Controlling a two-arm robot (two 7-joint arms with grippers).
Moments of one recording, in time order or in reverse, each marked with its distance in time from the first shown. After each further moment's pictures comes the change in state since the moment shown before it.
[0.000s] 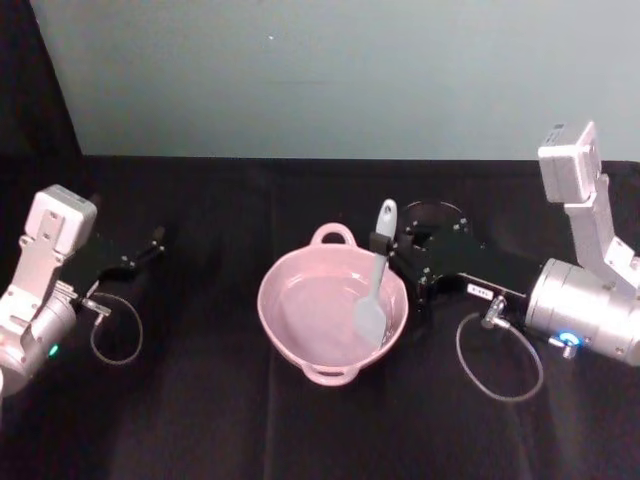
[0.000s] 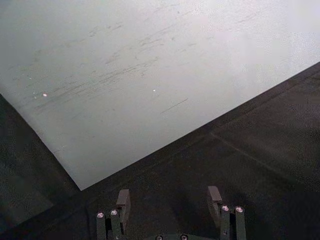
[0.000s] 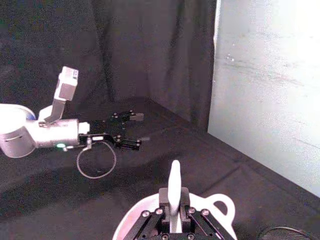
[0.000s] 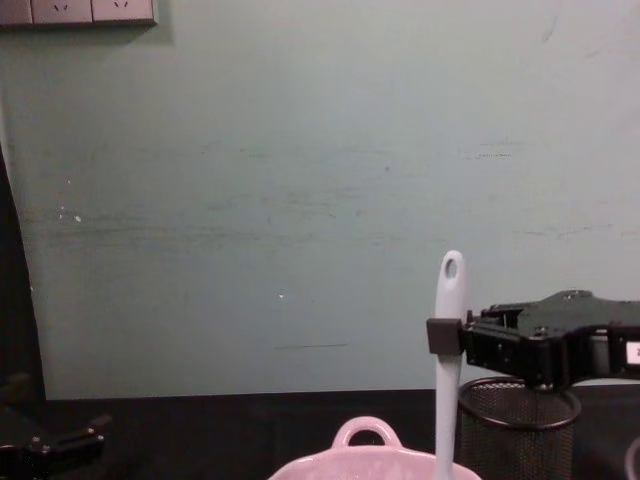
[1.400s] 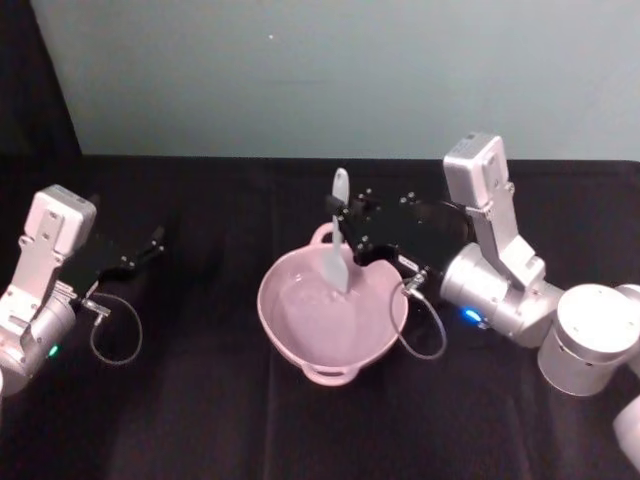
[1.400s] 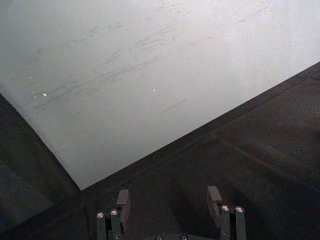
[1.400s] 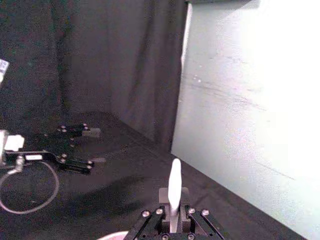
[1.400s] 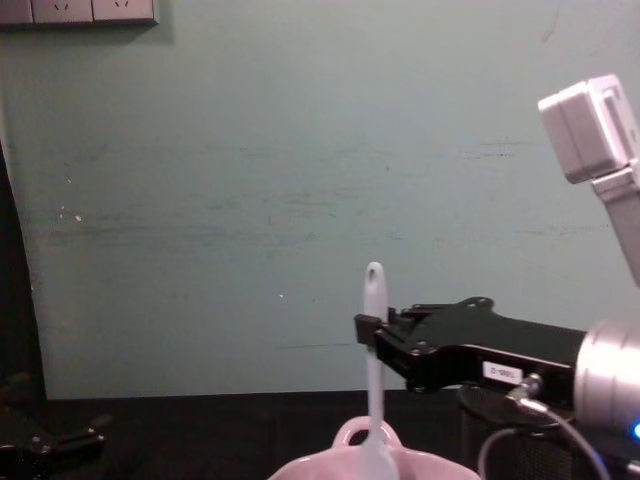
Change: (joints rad) left arm 0.000 0.000 0.000 0.000 0.000 0.000 0.000; right arm 0.093 -0.270 -0.052 0.275 -0.260 -0.200 -0.130
